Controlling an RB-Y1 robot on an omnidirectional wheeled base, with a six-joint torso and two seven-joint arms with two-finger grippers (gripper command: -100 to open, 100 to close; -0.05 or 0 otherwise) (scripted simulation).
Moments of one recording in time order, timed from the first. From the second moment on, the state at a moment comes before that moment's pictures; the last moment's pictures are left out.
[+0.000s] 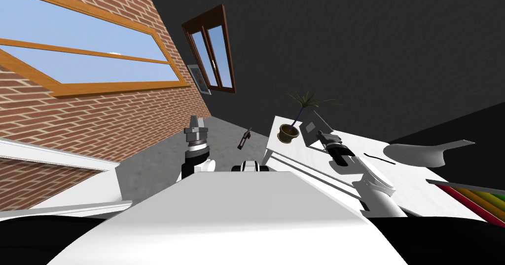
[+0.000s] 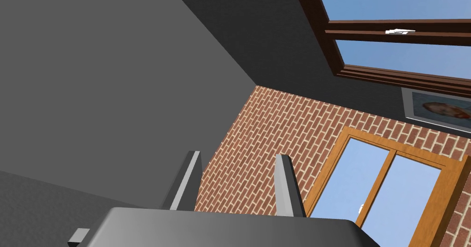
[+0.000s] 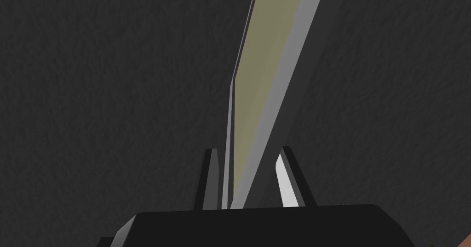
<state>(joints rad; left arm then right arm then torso) 0.51 -0.01 -0.01 -2.25 0.04 -0.58 -0.17 0.33 -0.71 -0.41 -1.55 0.52 -0.02 0.46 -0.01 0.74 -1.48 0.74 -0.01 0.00</state>
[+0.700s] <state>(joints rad) 0.51 -0.01 -0.01 -2.25 0.04 -0.58 -0.17 0.27 -0.72 -0.41 -1.43 0.44 -0.11 0.38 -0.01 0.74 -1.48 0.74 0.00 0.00</state>
